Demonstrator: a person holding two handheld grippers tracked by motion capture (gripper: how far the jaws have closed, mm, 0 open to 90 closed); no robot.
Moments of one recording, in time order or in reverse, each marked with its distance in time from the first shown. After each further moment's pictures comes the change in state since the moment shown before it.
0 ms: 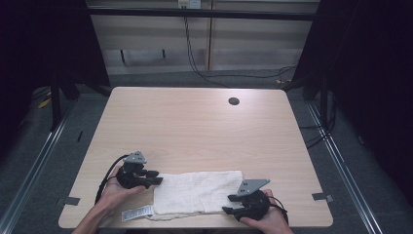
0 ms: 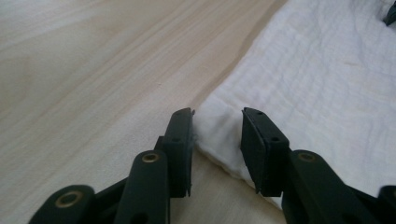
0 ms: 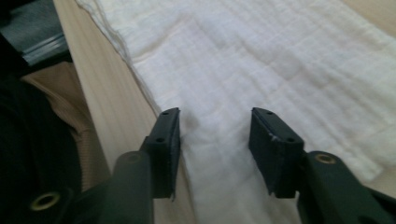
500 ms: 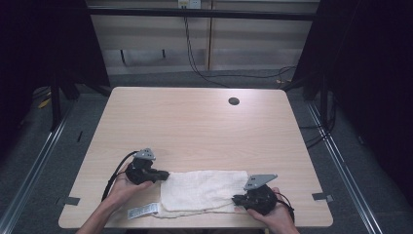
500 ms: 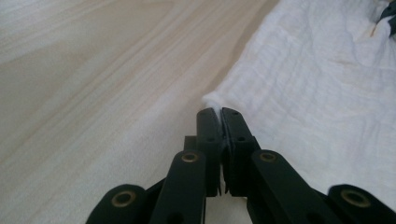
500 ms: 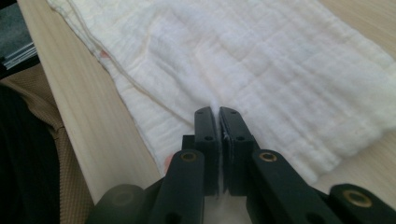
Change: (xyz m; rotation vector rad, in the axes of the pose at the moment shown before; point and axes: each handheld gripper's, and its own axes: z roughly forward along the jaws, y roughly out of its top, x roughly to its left) left arm -0.002 0.022 0.020 0.012 -0.043 0.002; right arm -0.020 -0.008 -0.012 0.020 -0.031 0.084
